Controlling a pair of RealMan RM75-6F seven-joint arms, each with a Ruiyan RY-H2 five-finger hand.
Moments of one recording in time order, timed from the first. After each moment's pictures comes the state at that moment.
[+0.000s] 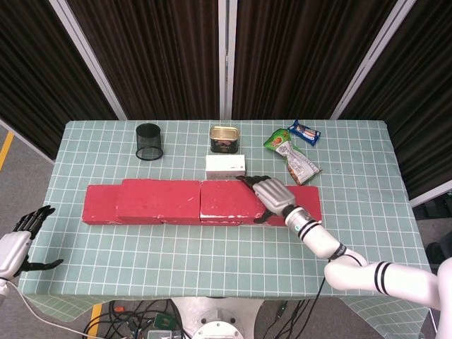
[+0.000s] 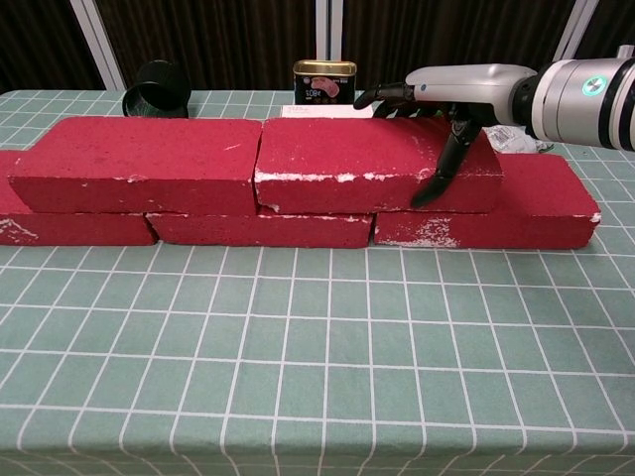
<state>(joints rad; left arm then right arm) -0.15 -1.01 0.05 -1.53 1.54 1.31 -0.45 0.93 -1.39 0.17 -1.55 -1.03 0.71 -0.12</state>
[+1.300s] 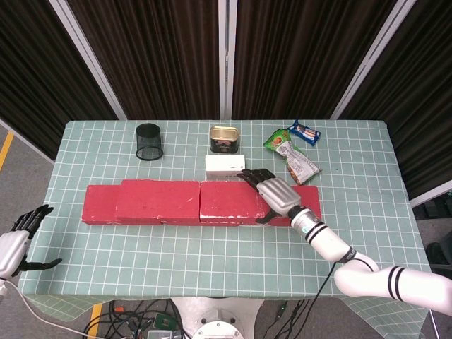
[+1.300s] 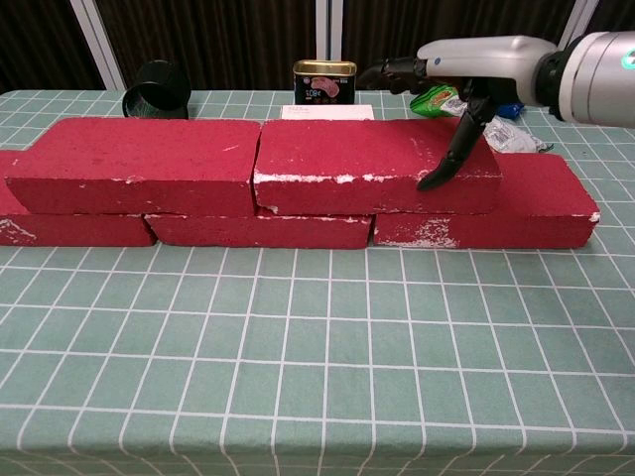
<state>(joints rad) -0.15 -1.00 0.05 -1.54 1.54 1.31 -0.44 0.88 -1.29 0.18 -1.66 -1.12 0.76 -0.04</state>
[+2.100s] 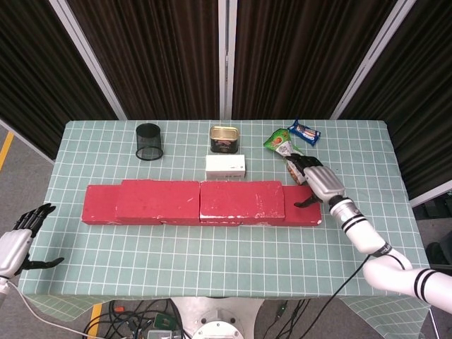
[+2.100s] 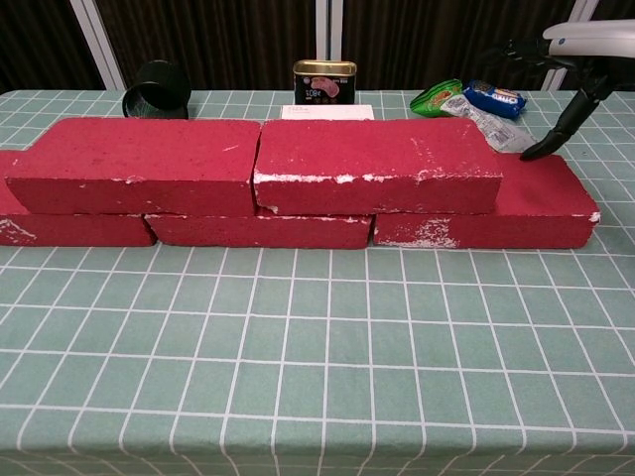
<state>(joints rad) -0.15 -0.99 0.04 -1.58 1.52 1.30 -0.41 0.78 -1.24 0.17 -1.47 -1.14 0.75 0.13</state>
